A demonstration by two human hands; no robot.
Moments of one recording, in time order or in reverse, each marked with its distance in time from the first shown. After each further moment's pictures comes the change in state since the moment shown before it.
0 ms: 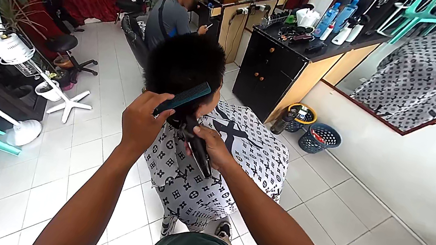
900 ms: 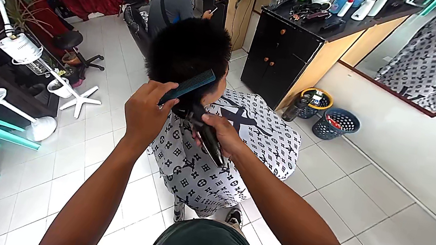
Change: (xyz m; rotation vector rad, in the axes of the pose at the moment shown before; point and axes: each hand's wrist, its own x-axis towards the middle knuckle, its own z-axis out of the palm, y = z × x) left_hand -0.001 0.009 -0.005 0.084 -0.002 0.019; right_hand -0.008 -0.007 -0.002 0.028 -0.062 0.031
